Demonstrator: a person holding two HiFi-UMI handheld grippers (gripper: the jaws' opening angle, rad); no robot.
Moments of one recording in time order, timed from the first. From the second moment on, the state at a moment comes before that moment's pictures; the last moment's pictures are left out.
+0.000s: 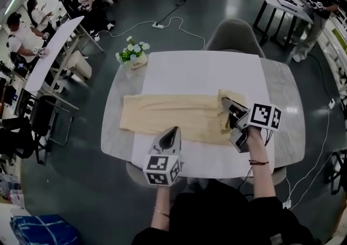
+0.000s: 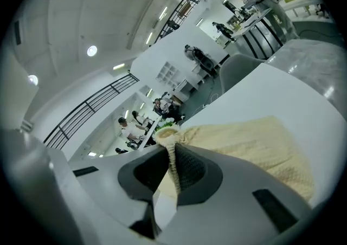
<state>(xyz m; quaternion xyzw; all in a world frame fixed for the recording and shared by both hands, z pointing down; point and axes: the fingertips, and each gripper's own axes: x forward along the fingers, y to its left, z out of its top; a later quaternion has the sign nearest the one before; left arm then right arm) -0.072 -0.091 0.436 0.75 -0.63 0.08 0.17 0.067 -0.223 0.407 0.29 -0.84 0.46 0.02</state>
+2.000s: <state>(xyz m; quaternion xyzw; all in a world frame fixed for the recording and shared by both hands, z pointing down) -0.308 -0.079 0.466 0.74 -0.64 0.10 0.20 -0.208 -0.200 0.405 0.24 -0.85 0.47 0.02</state>
